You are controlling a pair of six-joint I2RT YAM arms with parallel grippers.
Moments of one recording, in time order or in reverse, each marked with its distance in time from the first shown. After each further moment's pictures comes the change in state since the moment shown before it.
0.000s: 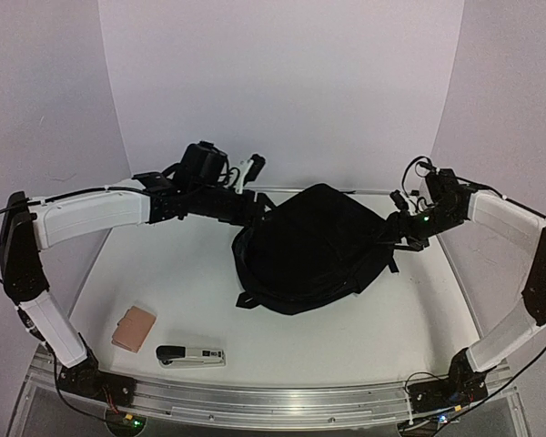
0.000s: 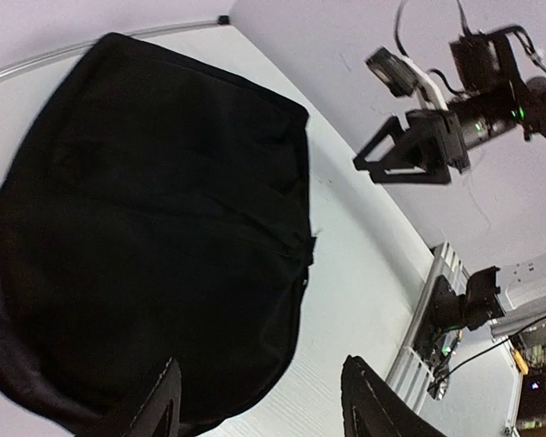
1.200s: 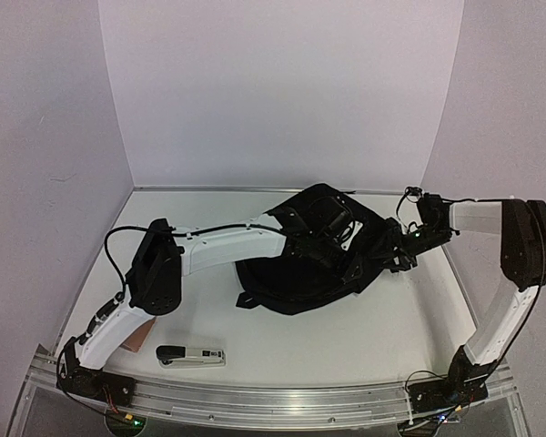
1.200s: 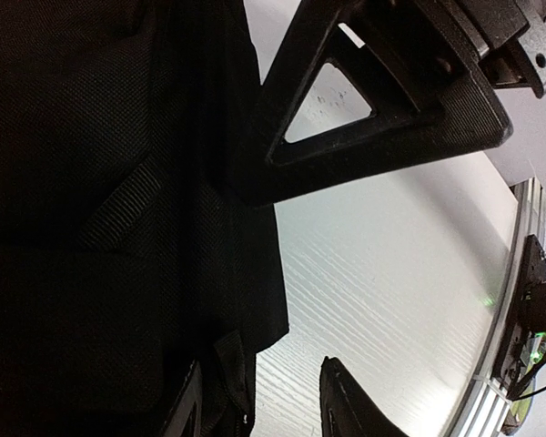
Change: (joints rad) left arm -0.278 0.827 0.919 -0.340 -0.179 0.069; right arm -0.060 0.272 -0.052 0.135 -0.193 0.082
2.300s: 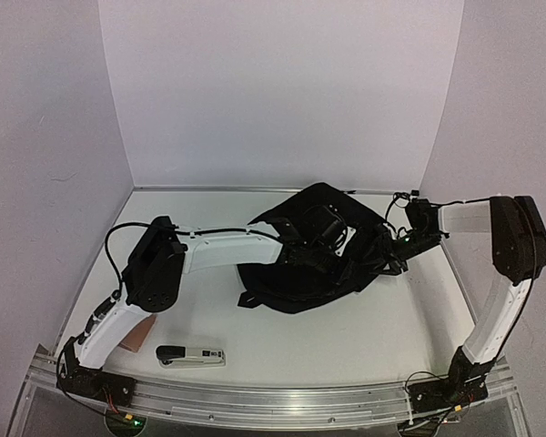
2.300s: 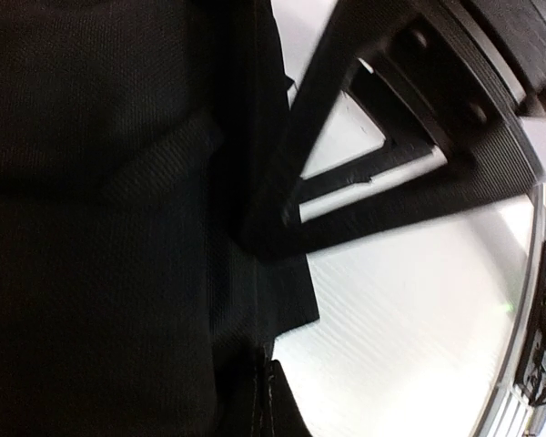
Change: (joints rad) left arm 0.011 -0.021 -0.151 0.155 0.001 0.000; right arm 0.055 0.065 0.002 0.038 -0.001 0.020
